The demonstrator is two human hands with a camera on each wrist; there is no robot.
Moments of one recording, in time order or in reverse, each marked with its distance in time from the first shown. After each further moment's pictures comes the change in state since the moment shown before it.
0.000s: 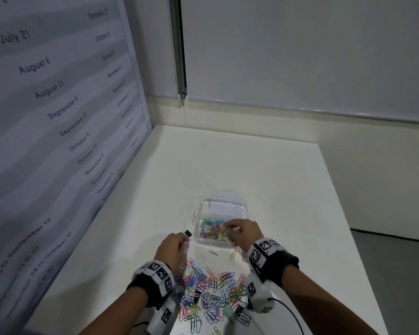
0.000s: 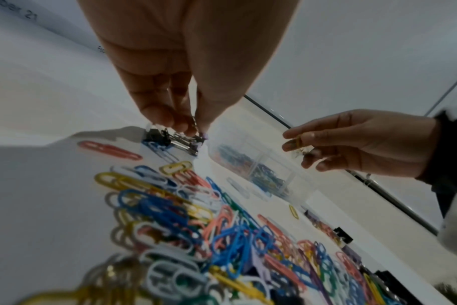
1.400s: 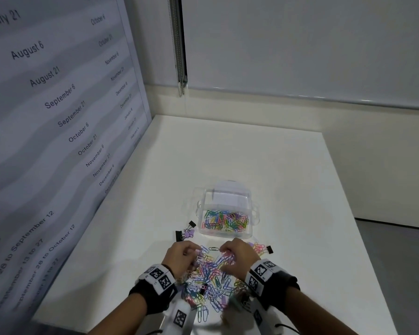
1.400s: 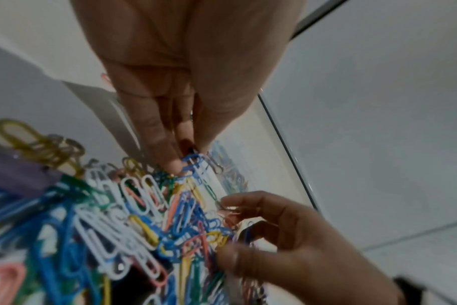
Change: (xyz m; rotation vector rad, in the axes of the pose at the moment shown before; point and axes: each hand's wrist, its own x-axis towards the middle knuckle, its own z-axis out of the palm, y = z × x) left_hand -0.022 -0.014 0.019 -0.539 -0.230 -0.175; right_hand -0.035 0.034 0.053 -0.312 -0.236 -0.063
